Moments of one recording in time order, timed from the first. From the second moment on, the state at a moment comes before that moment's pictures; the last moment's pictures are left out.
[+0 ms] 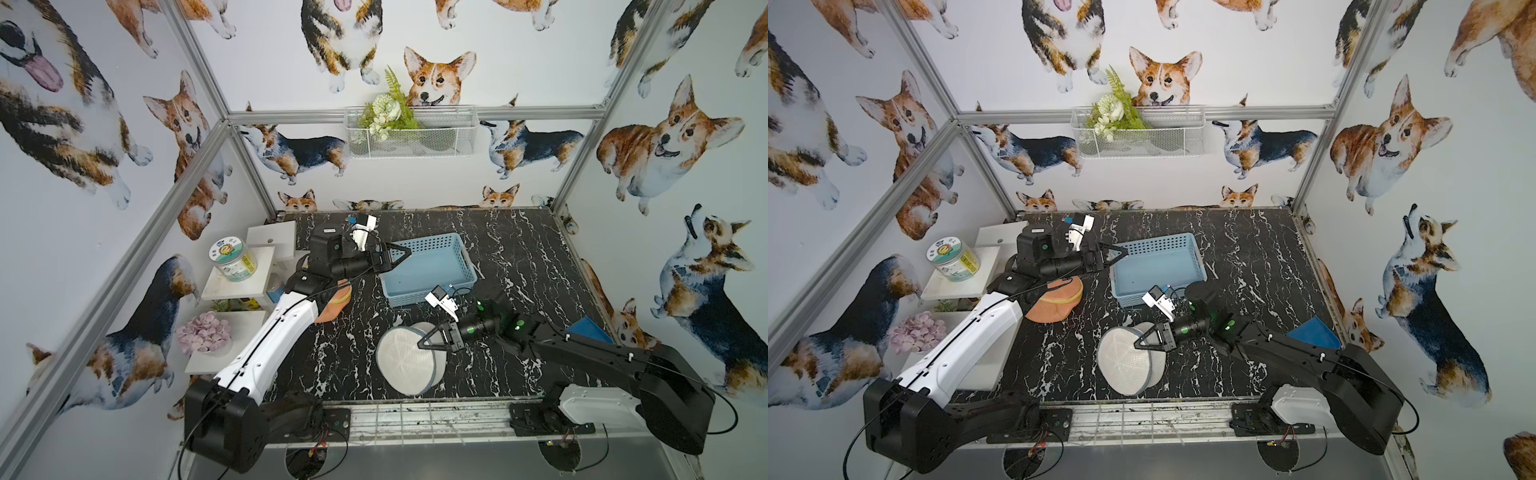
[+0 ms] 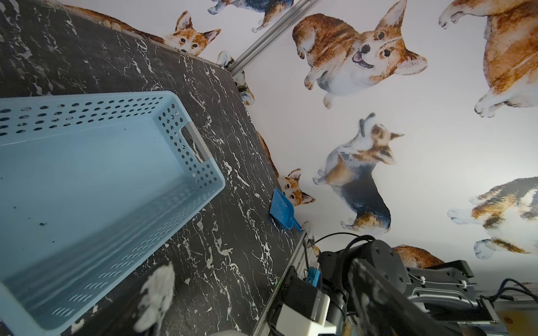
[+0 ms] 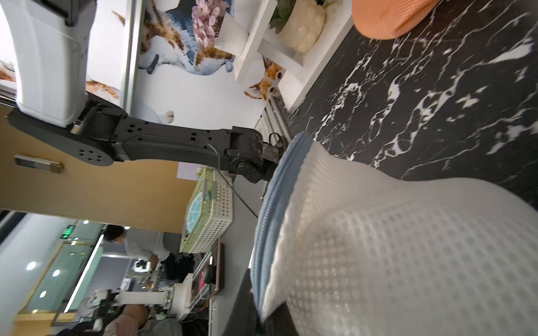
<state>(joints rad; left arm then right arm) -0.30 1.24 1.04 -0.17 0.78 -0.69 0.75 1.21 0.59 0.23 -0.96 0.79</state>
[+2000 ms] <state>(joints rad) -0.26 1.00 0.57 0.13 0.11 -0.33 0.52 0.91 0.76 -0.25 0.11 0.41</state>
